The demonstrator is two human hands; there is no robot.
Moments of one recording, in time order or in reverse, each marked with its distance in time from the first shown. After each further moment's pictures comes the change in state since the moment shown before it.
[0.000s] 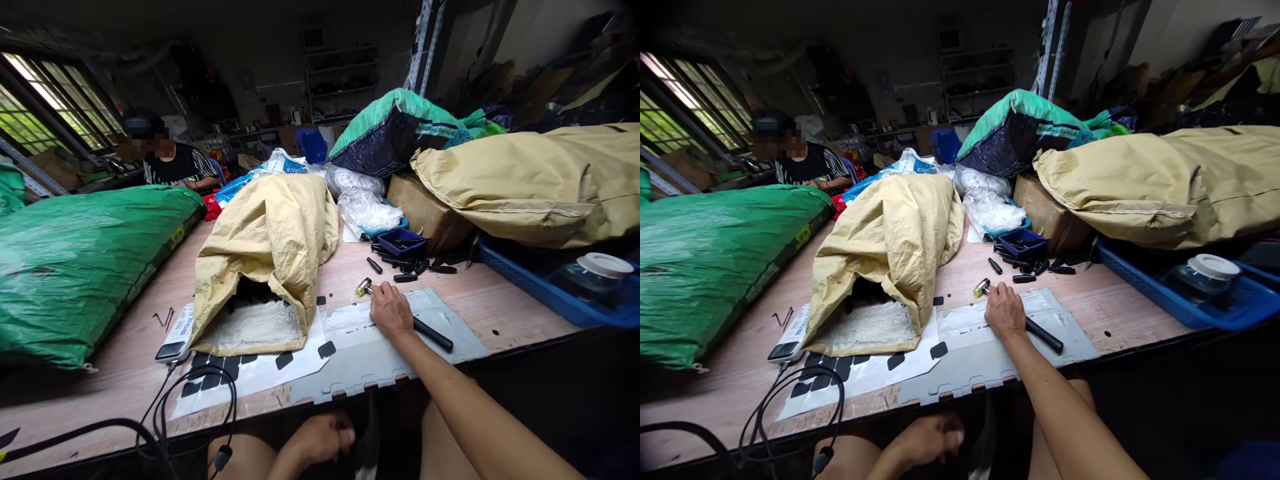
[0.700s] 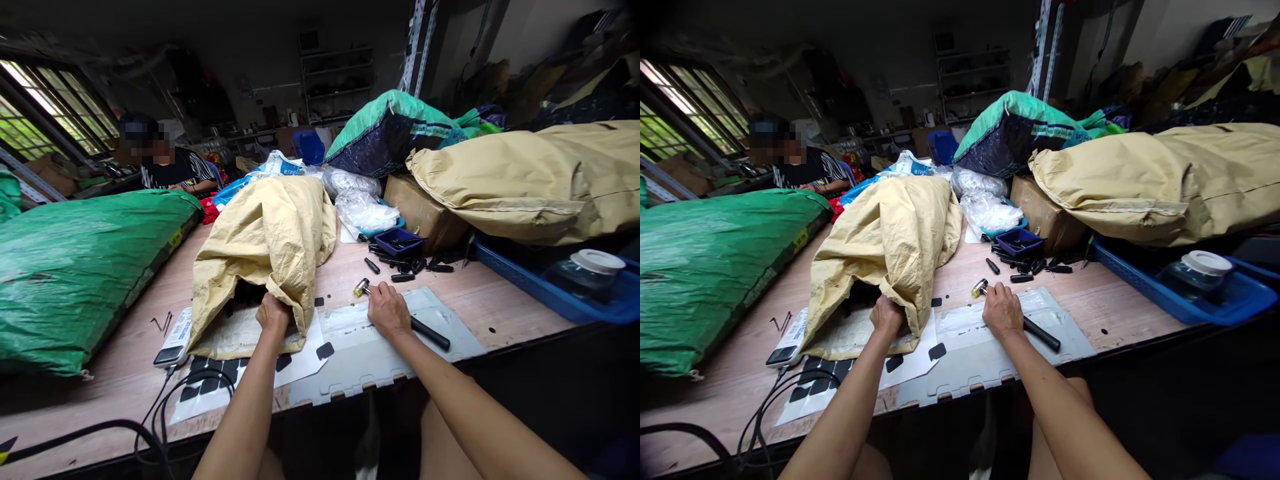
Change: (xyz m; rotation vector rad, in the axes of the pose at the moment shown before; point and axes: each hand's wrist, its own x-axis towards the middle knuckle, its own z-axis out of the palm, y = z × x) left_hand 0.011 0.104 -0.183 0.351 1.322 -0.287; right_hand 0.001 -0.001 -0.002 0.011 -0.009 0.014
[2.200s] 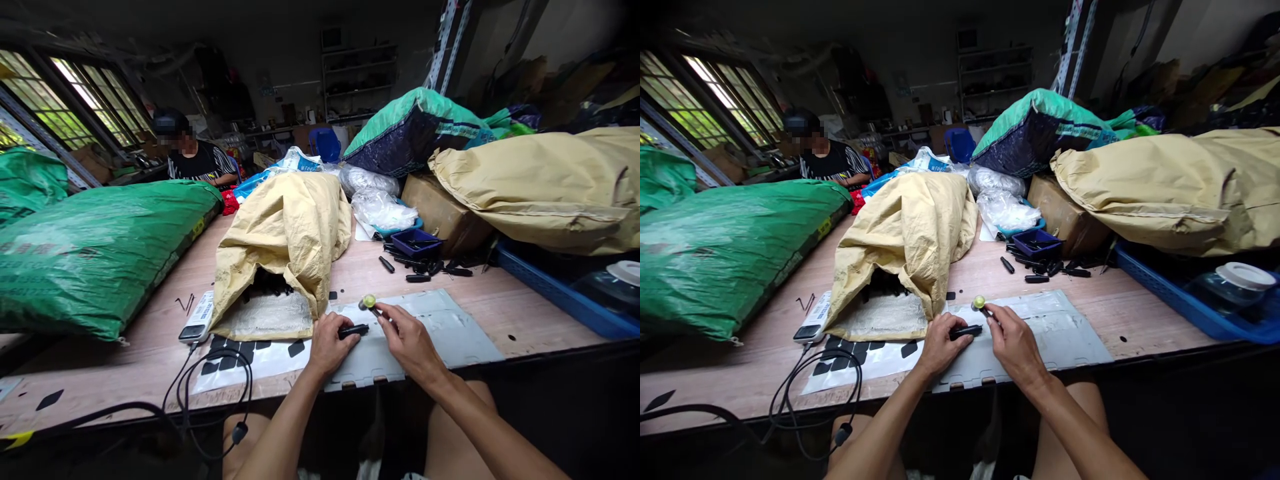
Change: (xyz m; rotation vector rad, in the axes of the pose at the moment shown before) left_hand -0.113 -0.006 0.048 -0.336 -0.248 0.697; right_hand -0.061 -0.016 -0.053 0.797 0.071 -0.113
